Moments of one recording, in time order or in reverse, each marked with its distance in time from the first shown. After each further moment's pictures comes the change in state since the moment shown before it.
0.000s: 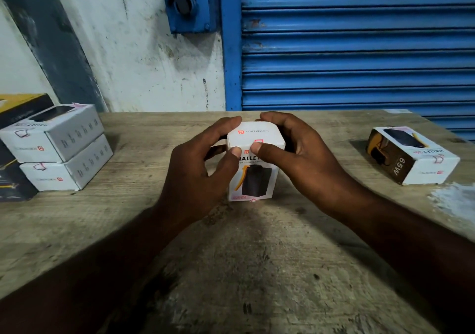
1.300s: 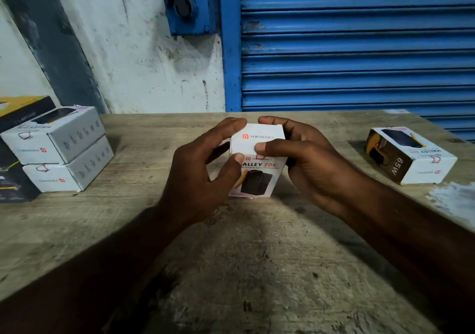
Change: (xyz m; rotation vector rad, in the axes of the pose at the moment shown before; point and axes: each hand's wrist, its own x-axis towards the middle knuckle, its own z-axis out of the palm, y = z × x) left_hand 0.000 0.002 -0.002 -0.006 -0.044 0.062; right_hand 0.007 -0.004 -0.006 0.476 -0.065 0.209
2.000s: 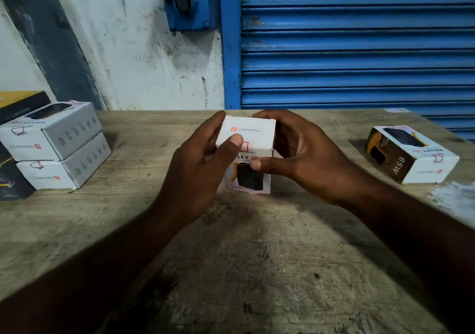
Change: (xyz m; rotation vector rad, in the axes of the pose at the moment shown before) left_hand 0.004 0.015 0.000 -0.168 0.024 -0.425; right_hand 0.004 0.005 -0.015 -0.449 -0.155 -0.198
